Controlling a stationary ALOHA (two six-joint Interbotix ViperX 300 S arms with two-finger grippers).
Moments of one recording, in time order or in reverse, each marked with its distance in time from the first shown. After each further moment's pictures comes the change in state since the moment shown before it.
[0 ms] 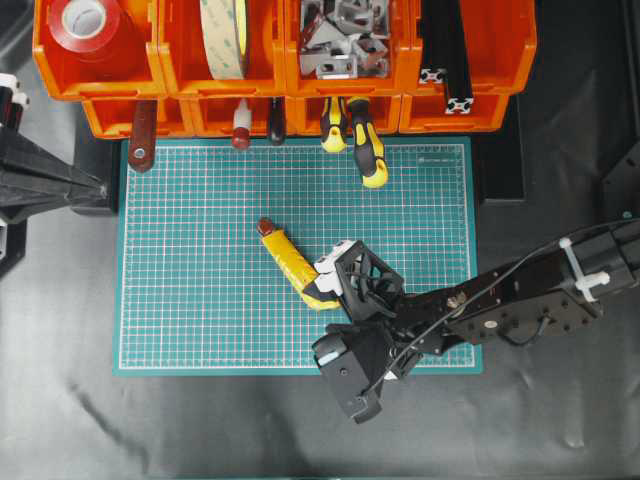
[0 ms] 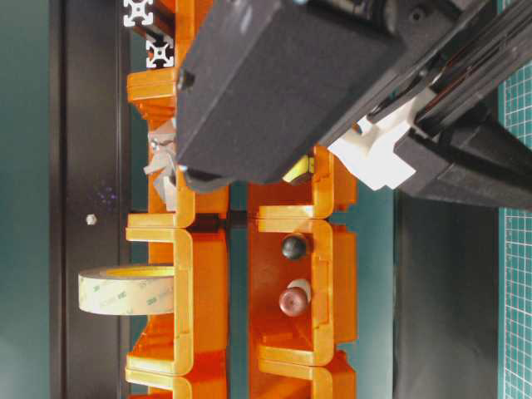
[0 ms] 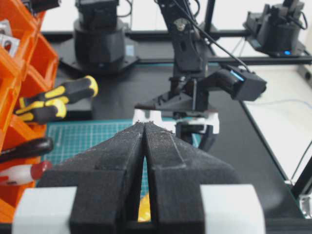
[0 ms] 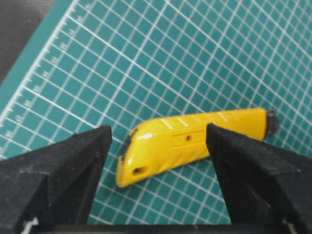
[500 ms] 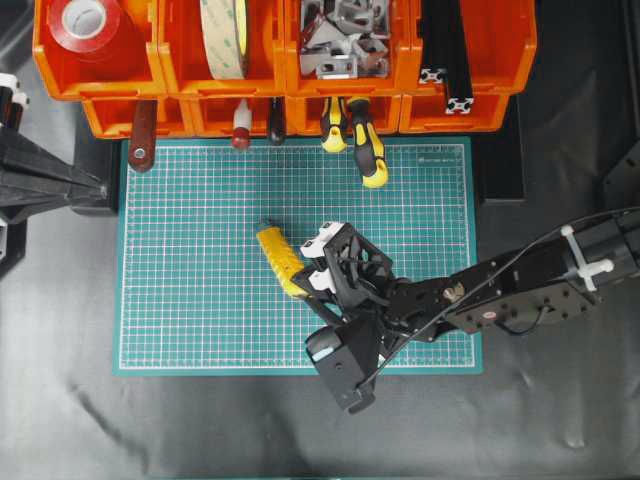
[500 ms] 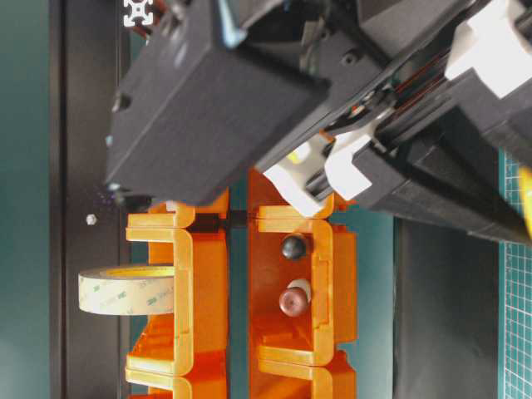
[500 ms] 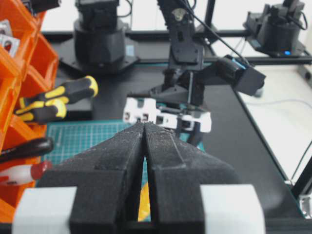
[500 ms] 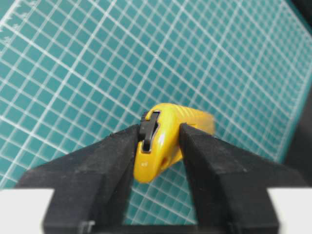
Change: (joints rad) left arm -0.002 0.000 0.000 0.000 0.000 0.000; right arm -0.028 -0.023 -0.020 -0.120 0.020 -0.009
